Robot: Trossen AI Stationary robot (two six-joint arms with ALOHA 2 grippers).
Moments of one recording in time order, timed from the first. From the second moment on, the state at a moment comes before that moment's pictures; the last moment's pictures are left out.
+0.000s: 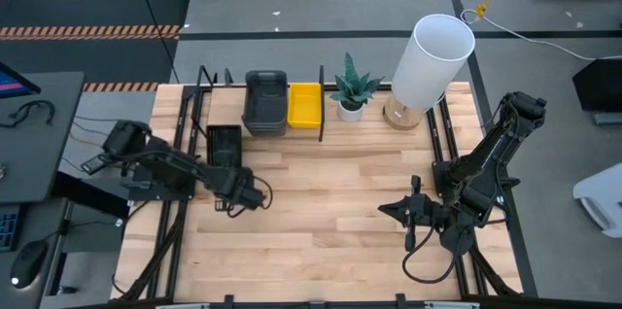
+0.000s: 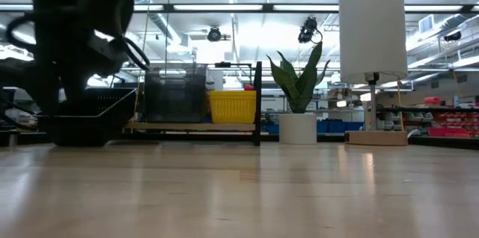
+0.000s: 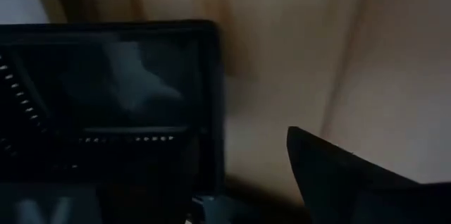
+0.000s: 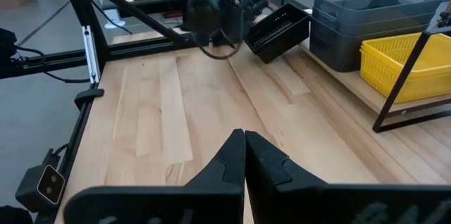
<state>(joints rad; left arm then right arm) -0.32 1.57 0.88 -1.23 -0.38 -0.40 0.95 1.18 0.75 -0.25 1.07 0.70</state>
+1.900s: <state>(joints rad) 0.02 1.49 1.08 -1.42 -0.44 -0.09 0.95 1.18 0.75 -0.20 1.05 0.65</state>
